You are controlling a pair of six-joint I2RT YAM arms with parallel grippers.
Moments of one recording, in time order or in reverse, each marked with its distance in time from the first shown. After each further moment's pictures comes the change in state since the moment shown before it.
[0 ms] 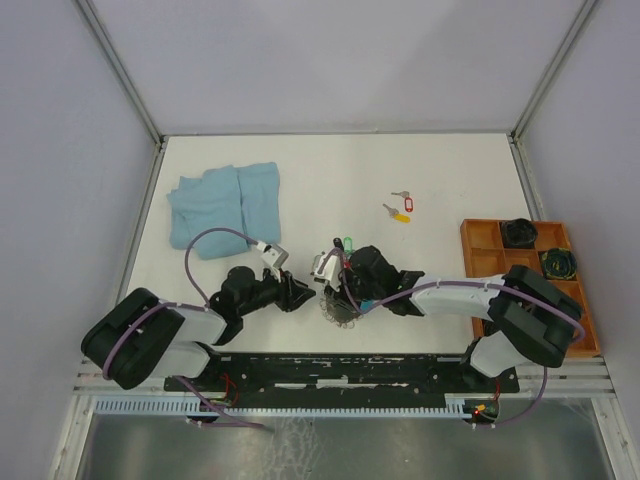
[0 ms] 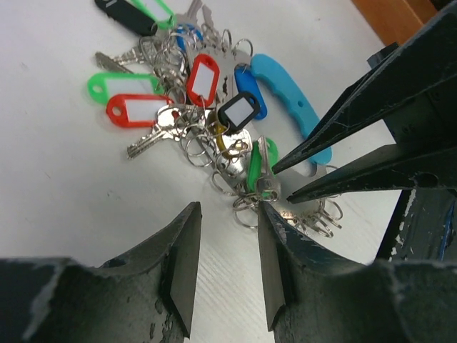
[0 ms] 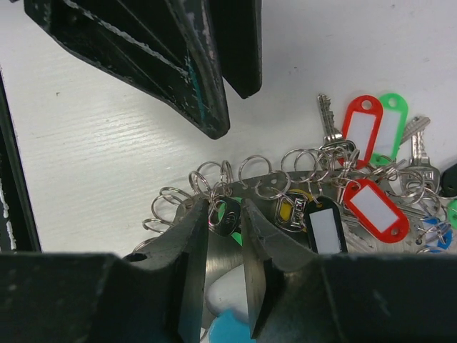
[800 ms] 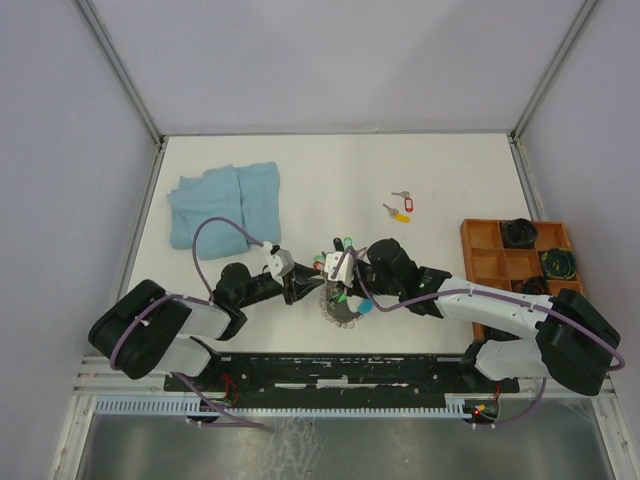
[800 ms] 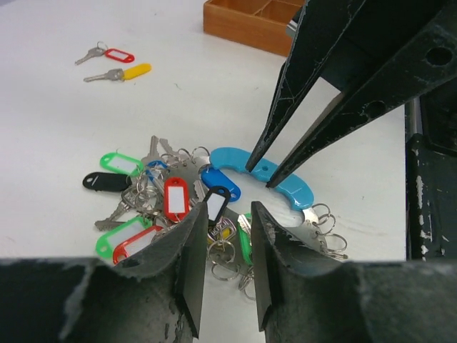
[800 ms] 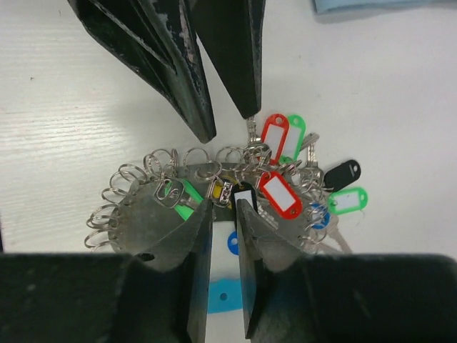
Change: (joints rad) left arm 0.001 0.136 0.039 0.386 0.212 0.325; right arm -0.033 -0.215 -0.006 -0.105 0.021 -0.281
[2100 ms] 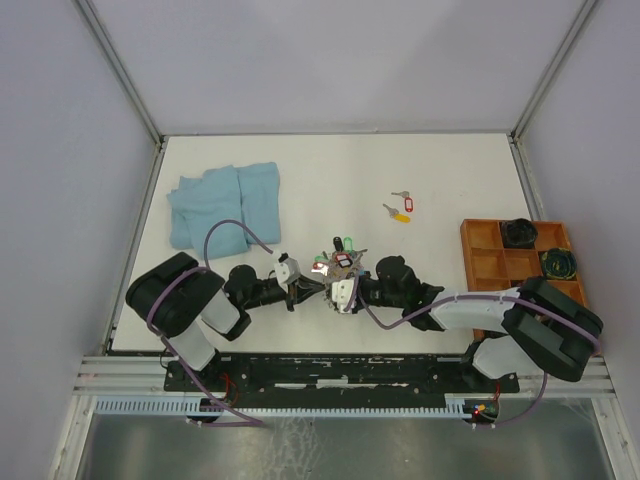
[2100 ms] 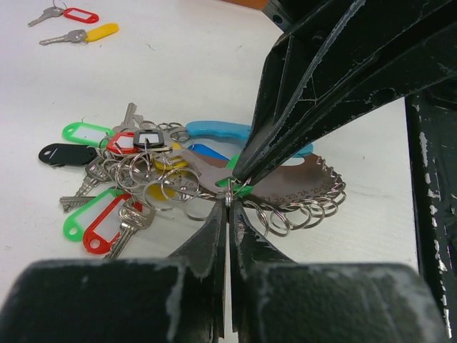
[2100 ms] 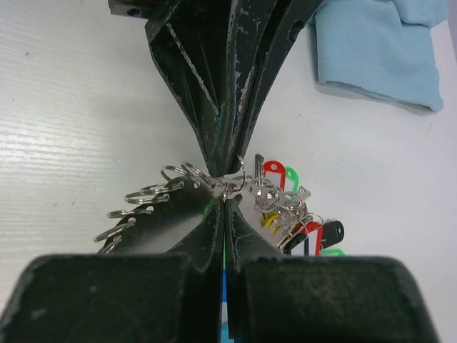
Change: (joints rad) left arm 0.004 0.234 -0.005 0.145 0.070 0.044; right arm -0.005 0.125 -0.221 0.513 -0.121 -0.180
